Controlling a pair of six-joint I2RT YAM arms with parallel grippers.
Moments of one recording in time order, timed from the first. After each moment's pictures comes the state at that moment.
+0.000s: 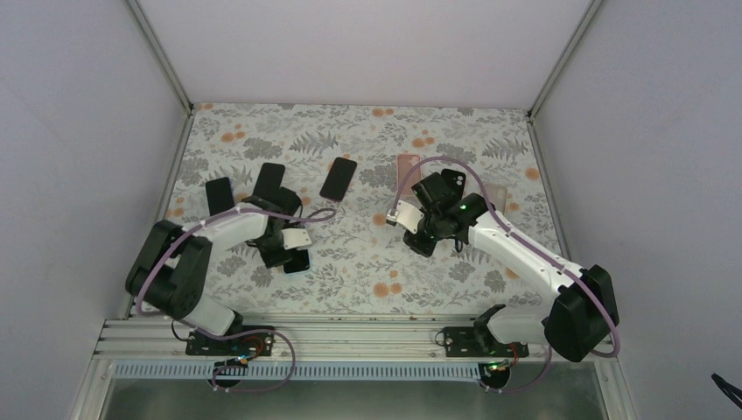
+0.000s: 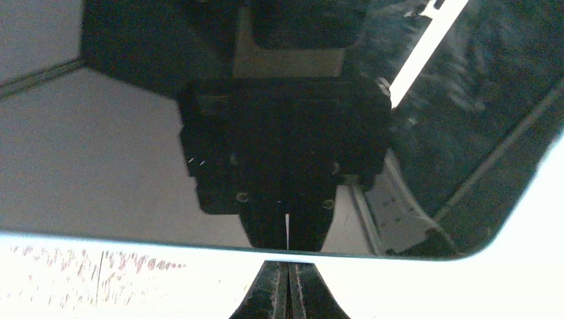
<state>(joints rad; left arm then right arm) -0.47 1.57 0.83 -0.86 -0.04 0.65 0.64 1.28 0.98 -0.85 -0.17 -0.48</state>
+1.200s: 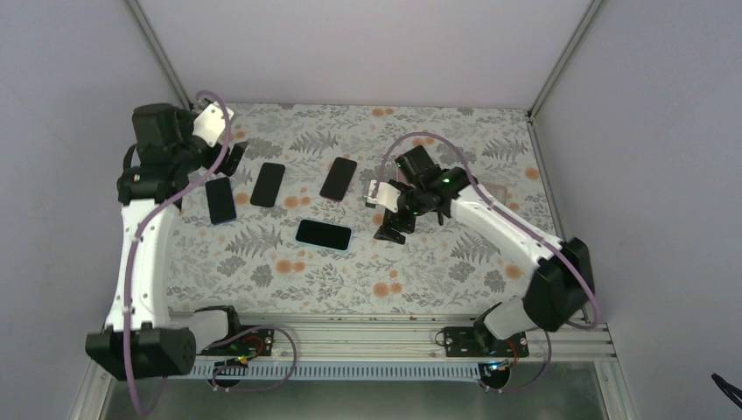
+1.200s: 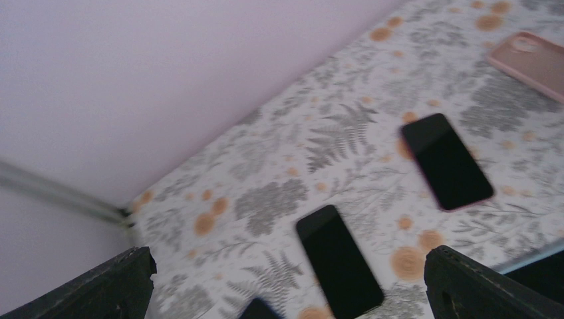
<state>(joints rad) 0.07 1.21 1.40 -0.75 0.32 0.57 0.64 1.42 1.23 -0.88 -0.36 -0.68</state>
